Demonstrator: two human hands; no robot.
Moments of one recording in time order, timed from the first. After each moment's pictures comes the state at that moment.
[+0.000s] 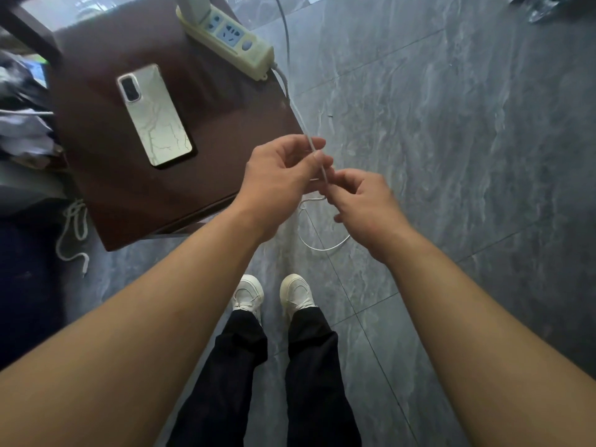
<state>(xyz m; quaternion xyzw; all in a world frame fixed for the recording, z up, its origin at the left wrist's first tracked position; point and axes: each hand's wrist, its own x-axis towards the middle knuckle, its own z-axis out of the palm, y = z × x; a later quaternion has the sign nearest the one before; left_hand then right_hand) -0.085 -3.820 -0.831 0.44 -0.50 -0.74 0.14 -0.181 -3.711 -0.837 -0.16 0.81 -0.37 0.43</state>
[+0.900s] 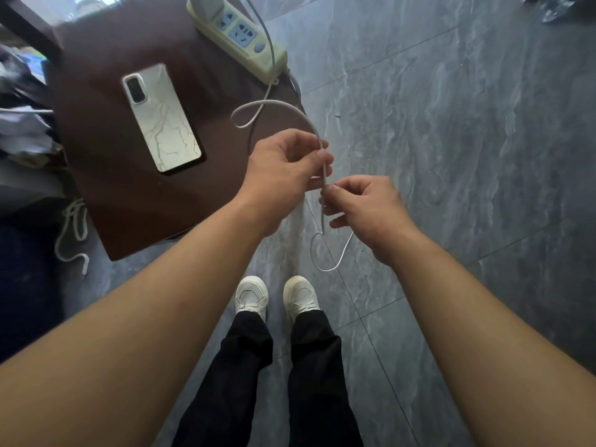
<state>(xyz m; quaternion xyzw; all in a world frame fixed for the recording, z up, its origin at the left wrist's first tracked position) -0.086 -3.853 -0.851 0.45 -0.51 -0.72 0.13 -0.180 -3.735 -0.853 -0.11 0.78 -0.41 0.46</state>
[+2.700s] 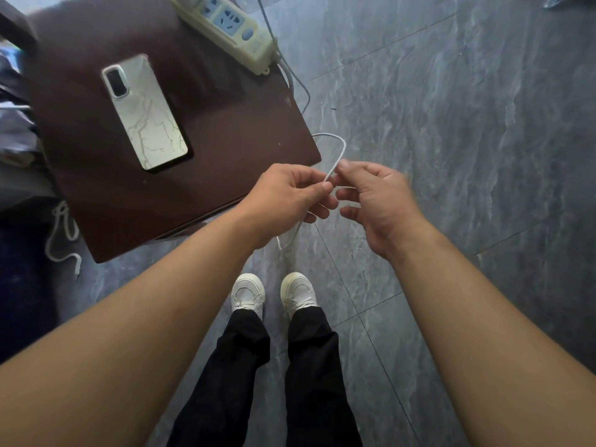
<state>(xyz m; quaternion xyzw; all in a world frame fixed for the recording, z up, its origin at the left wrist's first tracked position) -0.078 -3.839 -0.874 0.39 -0.58 -0.72 -0.06 -0.194 -3.735 -0.856 0.05 0.73 -0.50 0.47</state>
